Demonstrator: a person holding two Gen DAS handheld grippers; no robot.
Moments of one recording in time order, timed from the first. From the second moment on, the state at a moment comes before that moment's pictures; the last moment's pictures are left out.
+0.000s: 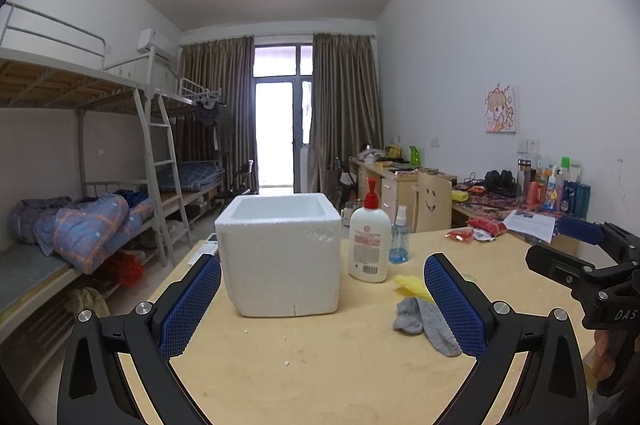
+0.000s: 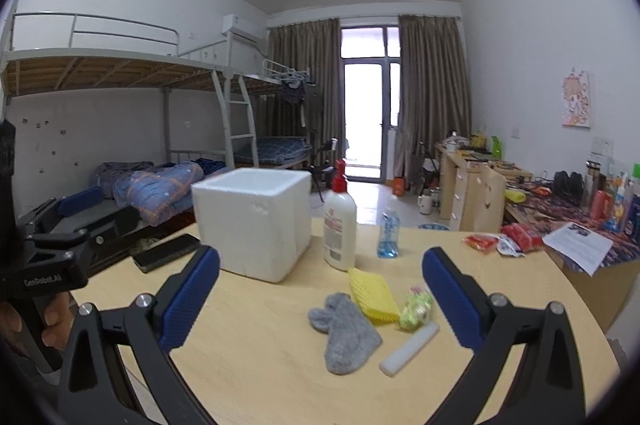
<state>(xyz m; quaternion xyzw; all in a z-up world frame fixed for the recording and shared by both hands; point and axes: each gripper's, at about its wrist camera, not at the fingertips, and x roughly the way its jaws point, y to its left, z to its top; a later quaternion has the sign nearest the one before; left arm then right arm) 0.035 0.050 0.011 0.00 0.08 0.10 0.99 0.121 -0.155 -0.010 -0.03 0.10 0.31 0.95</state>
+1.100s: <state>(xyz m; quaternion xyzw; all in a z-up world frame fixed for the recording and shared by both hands) 0.073 0.027 -0.034 -0.01 0.14 0.05 0.99 0.141 -0.187 -0.055 -0.02 0.16 0.25 0.96</state>
